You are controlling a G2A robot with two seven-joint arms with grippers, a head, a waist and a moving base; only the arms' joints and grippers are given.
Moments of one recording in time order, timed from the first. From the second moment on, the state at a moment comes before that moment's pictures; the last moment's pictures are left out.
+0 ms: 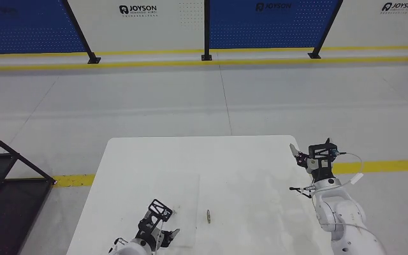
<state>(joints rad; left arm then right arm) 2.17 -1.16 -1.31 -2.19 1.59 -0.06 -0.68 -1.73 -1.15 1.60 -1.80 -1.33 0.00 0.00</state>
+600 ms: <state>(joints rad) 1.90 -1.21 -1.13 -1.95 1.56 0.19 -0.83 -1.73 -1.15 1.60 -1.80 -1.33 0.00 0.00</state>
